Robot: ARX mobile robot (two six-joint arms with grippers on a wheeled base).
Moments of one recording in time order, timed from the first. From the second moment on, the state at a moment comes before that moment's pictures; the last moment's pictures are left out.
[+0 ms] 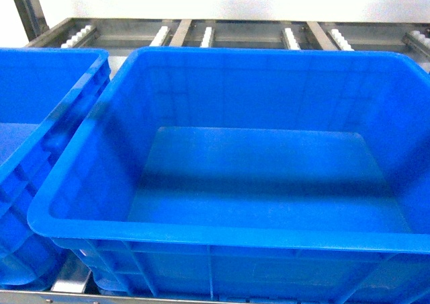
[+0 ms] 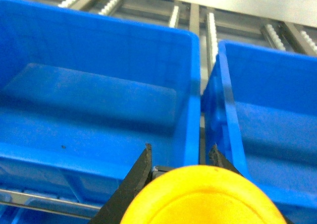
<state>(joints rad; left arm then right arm) -0.21 0.76 0.29 0.25 -0.16 -0.06 0.13 0.18 0.18 -0.16 0.07 -0.10</state>
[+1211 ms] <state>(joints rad) -0.21 0.76 0.29 0.25 -0.16 -0.06 0.35 1.81 0.86 0.33 -0.05 -0.25</state>
